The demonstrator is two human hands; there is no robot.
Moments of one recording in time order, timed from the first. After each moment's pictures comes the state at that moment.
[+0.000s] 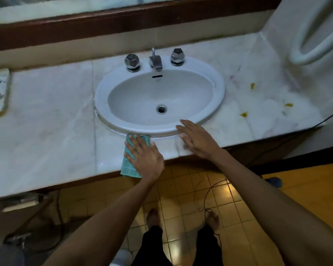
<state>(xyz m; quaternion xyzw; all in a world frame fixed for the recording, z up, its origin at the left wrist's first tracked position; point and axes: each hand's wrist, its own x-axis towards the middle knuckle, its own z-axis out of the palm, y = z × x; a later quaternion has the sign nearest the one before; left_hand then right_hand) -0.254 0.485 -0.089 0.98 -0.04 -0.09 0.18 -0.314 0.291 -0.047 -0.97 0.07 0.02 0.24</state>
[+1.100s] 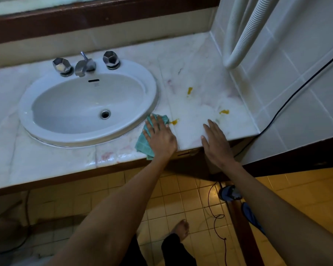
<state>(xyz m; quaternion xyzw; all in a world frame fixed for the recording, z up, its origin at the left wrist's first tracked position) -0.362 0.156 -0.081 0.96 -0.14 -0.13 0.21 -0.494 0.010 -0.079 -0.94 0.24 -0.02 0.25</state>
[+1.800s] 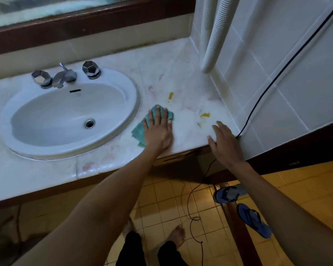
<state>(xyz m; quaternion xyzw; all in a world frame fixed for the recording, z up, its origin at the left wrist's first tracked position) -0.345 0.097 -0.077 0.93 -0.30 -0.15 0.13 -0.537 -0.058 -0.064 -0.94 0.29 -0.03 0.19</state>
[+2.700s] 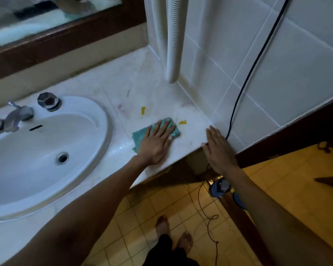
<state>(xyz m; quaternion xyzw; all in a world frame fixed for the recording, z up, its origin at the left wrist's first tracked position) -0.332 0.058 -0.079 0.78 -0.59 -0.16 0.09 -0.562 -0.073 -0.078 -0.90 0.39 0.00 0.18</state>
